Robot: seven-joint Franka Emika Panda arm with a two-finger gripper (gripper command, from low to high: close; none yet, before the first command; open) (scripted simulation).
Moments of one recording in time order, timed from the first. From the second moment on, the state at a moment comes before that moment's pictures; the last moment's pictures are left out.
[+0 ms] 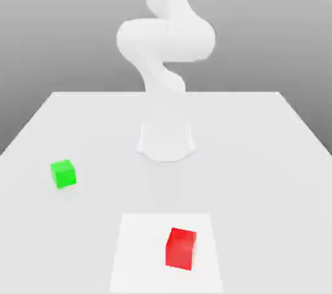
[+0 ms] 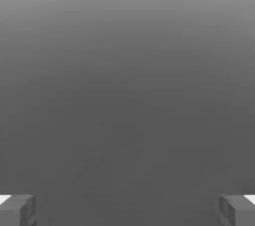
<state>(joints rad) -0.01 -0.71 0.02 -2.33 -0.01 2.34 0.84</state>
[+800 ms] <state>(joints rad) -0.05 0.17 0.11 -2.63 -0.05 2.80 1.15</state>
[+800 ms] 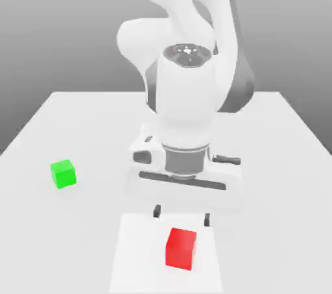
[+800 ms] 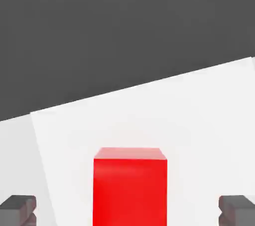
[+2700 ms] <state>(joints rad) -0.54 -0.19 -0.53 -2.98 -0.12 2.80 0.08</state>
